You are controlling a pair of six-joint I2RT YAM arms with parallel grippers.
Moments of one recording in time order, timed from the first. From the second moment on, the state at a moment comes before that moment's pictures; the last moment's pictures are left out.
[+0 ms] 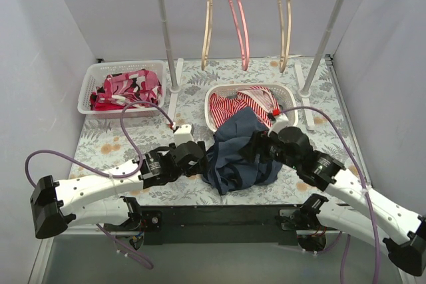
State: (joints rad) left arm -1.12 1.06 0.81 -0.62 -0.48 -0.97; right arm 0.83 0.81 0.69 -0.35 -0.02 0.62
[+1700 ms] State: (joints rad) left arm -1.17 0.88 1.55 -0.36 -0.57 -0.62; right arm 0.85 0.97 1.77 -0.59 0.13 0.47
